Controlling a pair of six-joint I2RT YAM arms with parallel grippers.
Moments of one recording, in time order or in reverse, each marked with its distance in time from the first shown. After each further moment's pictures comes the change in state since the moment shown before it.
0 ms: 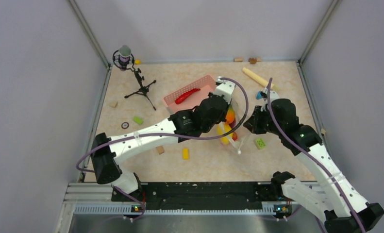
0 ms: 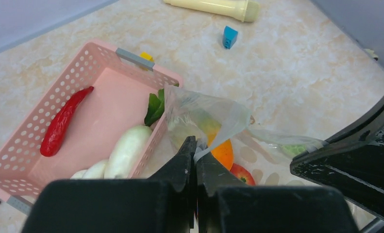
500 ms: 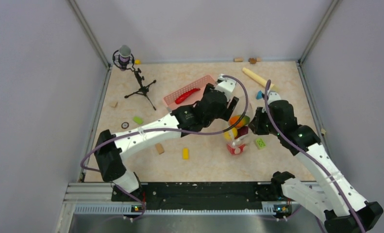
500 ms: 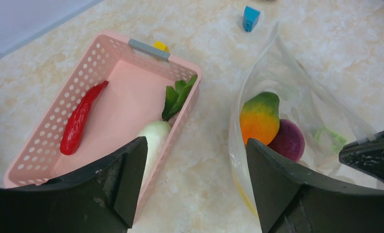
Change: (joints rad) left arm 0.056 0.065 0.024 -0.049 0.027 0.059; right arm 0.000 0.019 -0.014 -0.053 0.146 -0.026
